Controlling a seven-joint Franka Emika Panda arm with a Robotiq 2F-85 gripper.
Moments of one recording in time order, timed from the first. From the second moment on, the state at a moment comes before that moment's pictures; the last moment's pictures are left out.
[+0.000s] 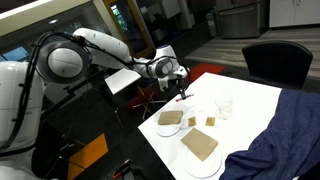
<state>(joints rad) 0.30 0.77 -0.05 -1.60 0.03 2.41 0.70</state>
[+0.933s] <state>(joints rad) 0.28 0.62 -0.07 -1.54 -0.06 2.13 0.62</state>
